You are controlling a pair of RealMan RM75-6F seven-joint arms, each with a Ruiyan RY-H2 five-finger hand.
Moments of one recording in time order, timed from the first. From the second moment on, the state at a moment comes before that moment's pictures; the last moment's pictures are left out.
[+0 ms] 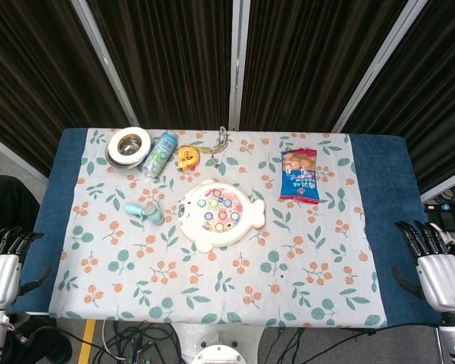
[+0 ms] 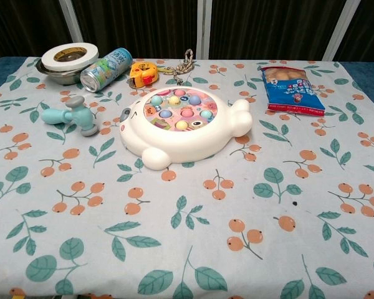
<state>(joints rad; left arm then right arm) -0.05 -1.18 0.01 -1.63 1.48 1.59 0.02 0.07 -1.04 0.02 -1.60 -1.65 1.53 0.10</state>
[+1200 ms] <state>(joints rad) -0.65 -1.28 -0.15 -1.28 1.51 0.86 -0.29 0.06 -1.01 0.02 -1.66 -1.61 1.54 0.04</state>
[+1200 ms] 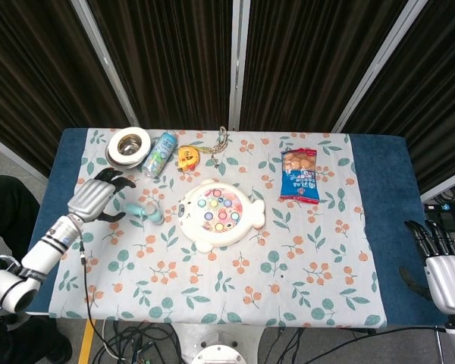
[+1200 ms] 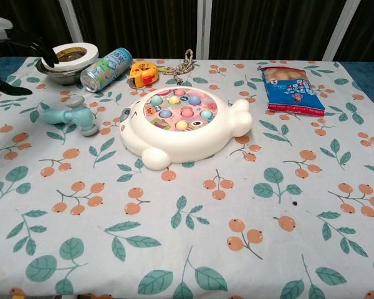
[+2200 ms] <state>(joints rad) -0.74 -1.48 -0.10 -1.15 1.40 0.77 -0.23 0.08 -1.01 0.03 -1.63 -1.58 1.49 0.08</state>
